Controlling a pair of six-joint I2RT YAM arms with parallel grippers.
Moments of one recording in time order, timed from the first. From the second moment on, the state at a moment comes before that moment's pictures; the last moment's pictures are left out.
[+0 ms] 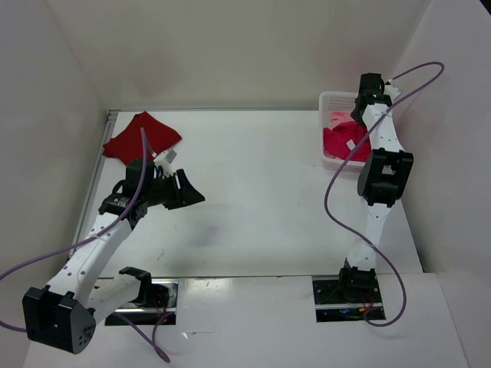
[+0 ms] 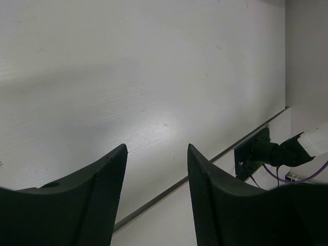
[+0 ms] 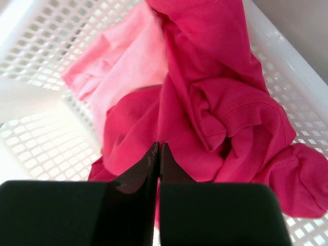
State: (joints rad) left arm -0.22 0.98 0.79 -0.48 0.48 -0.53; right arm -0.15 2.26 2.16 -0.75 0.40 0.64
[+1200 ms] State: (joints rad) left arm -0.05 1.03 1.03 -0.51 0.33 -0.63; right arm 0.32 1.31 1.23 -0.32 -0.51 0.90
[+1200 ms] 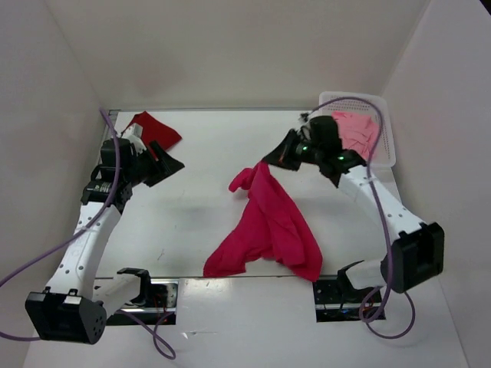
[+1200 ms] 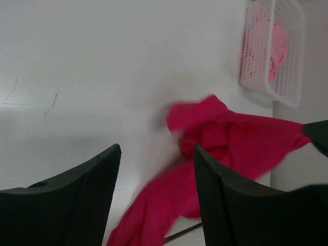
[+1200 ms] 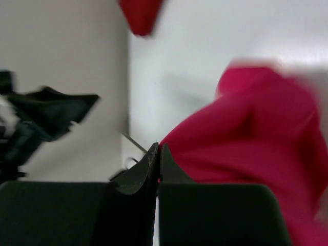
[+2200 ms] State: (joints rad) left arm -0.75 1.35 1.02 -0.43 0.16 -0.67; right arm 0.38 1.14 0.96 -0.42 -0.03 0.82
